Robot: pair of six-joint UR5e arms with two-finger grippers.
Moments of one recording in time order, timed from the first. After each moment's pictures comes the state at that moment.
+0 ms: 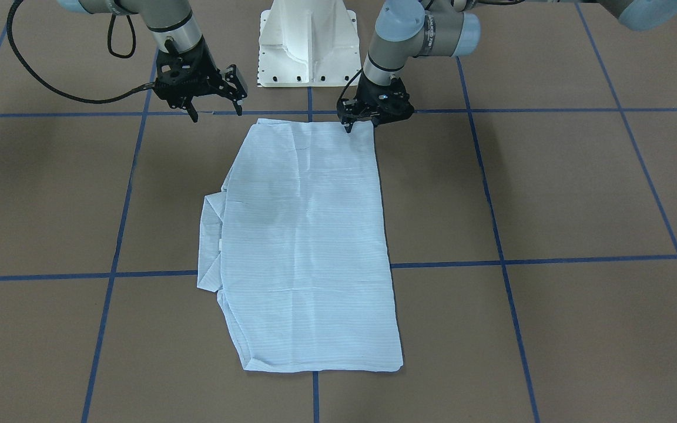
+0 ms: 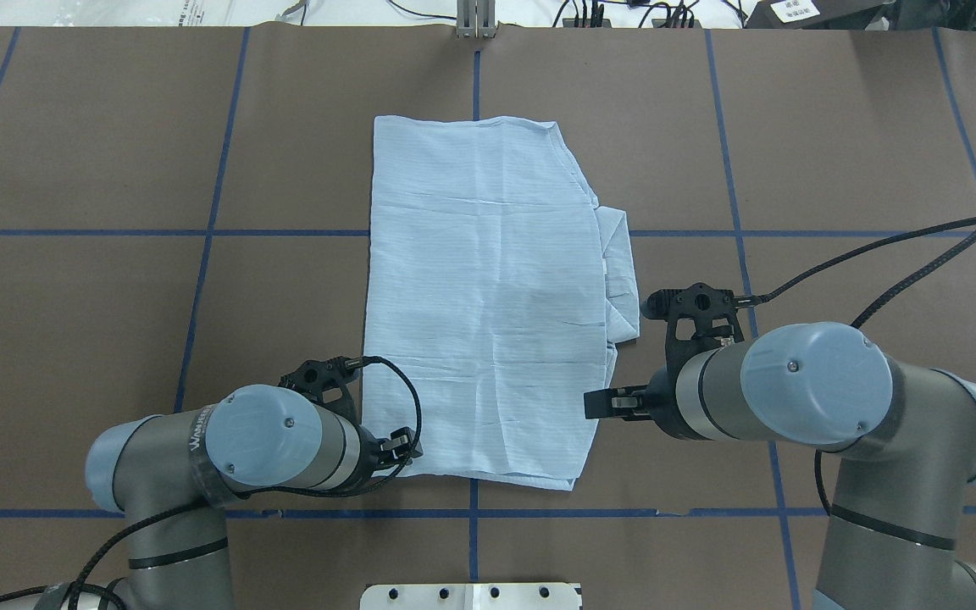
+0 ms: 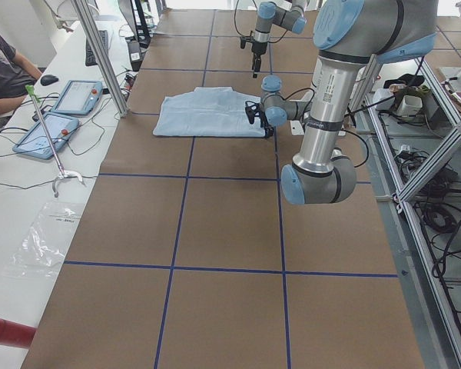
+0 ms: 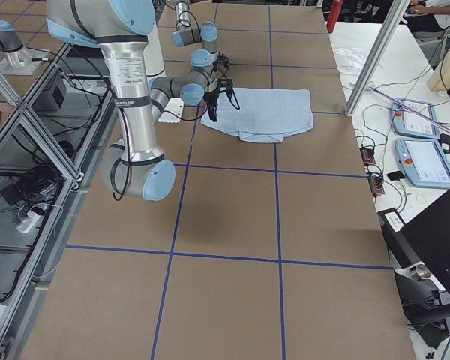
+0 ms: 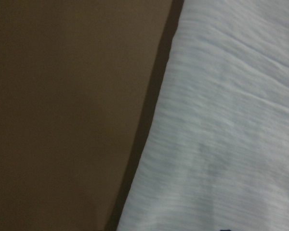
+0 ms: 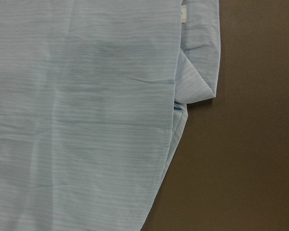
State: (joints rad) left arm -0.26 -1.98 -1.83 -1.83 -1.76 -1.72; right arm 0.38 -1.34 2.15 -1.46 1.73 1.30
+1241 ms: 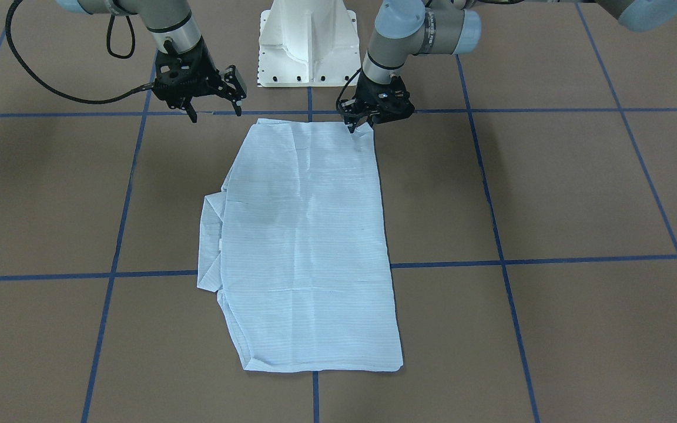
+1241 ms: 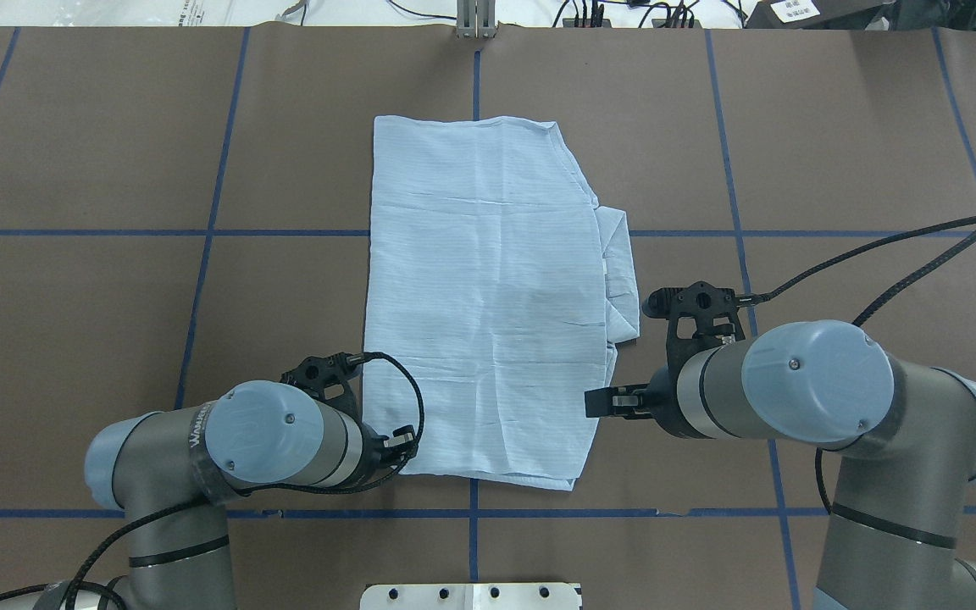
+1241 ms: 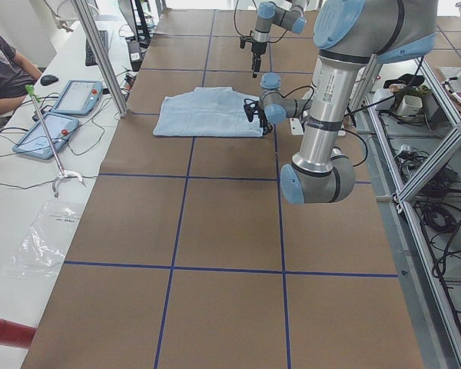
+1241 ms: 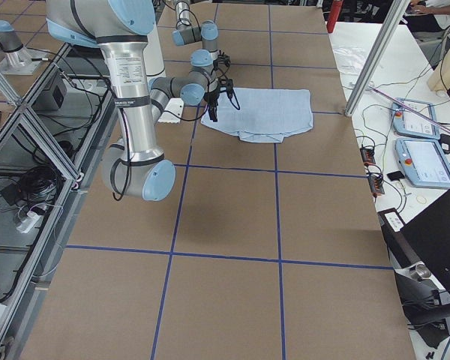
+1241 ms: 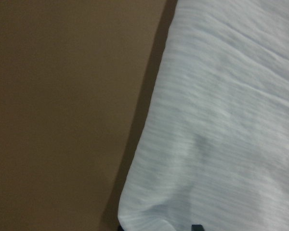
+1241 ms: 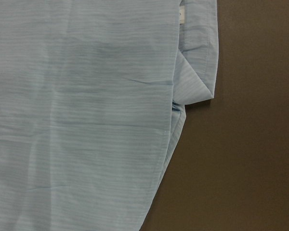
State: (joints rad) left arm -0.28 -1.99 -1.85 -1.80 -1.77 -1.72; right arm 0.38 -1.34 2.15 -1.46 1.73 1.30
